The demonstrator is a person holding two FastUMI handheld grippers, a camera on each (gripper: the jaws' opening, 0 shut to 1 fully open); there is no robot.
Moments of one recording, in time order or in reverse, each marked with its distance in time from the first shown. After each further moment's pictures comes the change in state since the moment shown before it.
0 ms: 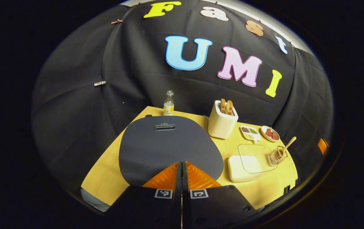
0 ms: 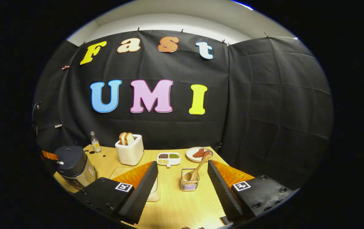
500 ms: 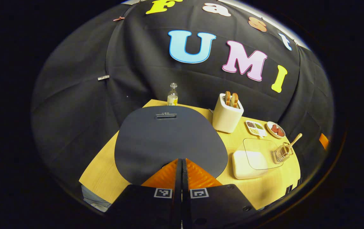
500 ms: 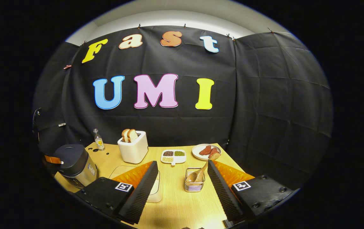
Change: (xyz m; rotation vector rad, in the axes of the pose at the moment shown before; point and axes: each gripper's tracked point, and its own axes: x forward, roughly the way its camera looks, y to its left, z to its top) left arm 0.008 0.001 -0.015 -0.011 0.030 0.057; right arm 0.034 -0.001 -0.010 0.007 0.038 0.069
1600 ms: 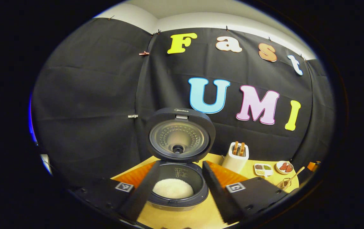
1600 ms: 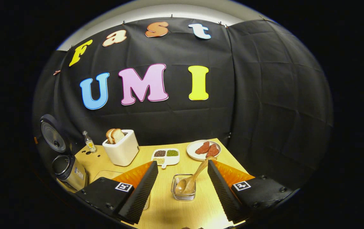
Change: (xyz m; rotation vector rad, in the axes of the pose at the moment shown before) left arm -0.102 -0.041 0.096 -0.096 -0.443 0.233; right arm 0.102 -0.060 -0.019 0.075 0.092 0.001
